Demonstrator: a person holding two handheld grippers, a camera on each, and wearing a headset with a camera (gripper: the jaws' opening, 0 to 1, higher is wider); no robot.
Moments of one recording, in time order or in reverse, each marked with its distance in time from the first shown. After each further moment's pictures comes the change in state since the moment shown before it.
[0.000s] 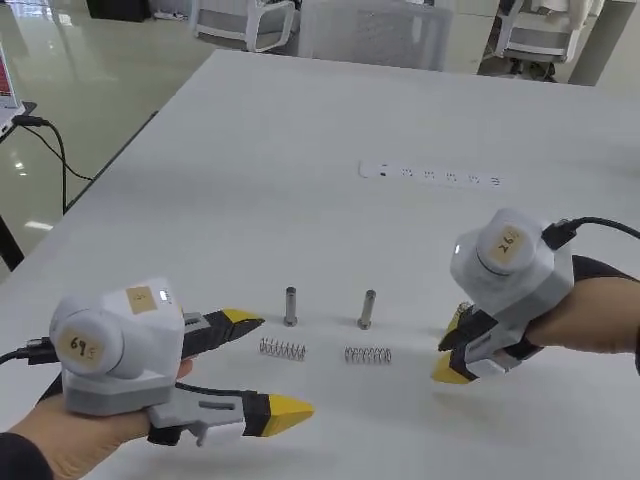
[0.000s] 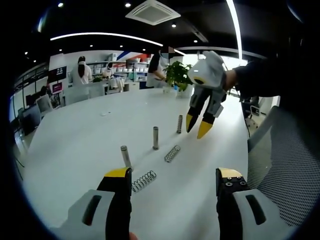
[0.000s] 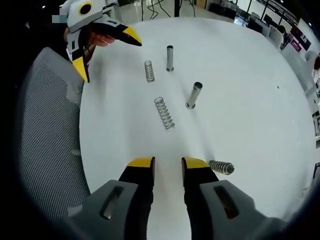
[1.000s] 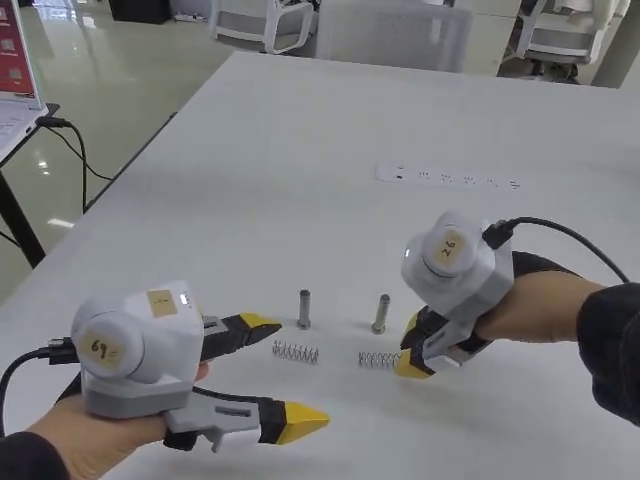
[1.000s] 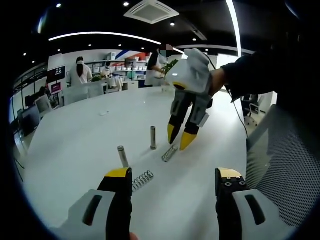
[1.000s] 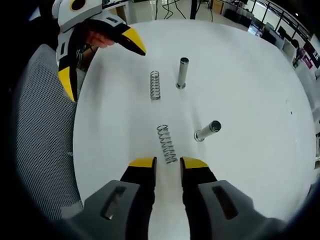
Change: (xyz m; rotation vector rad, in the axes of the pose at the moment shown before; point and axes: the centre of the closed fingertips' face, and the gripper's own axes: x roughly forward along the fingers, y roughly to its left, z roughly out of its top) left arm 0.003 -0.004 0.001 0.009 0.017 -0.006; right arm 0.036 -0.002 0.037 -0.116 0.002 0.049
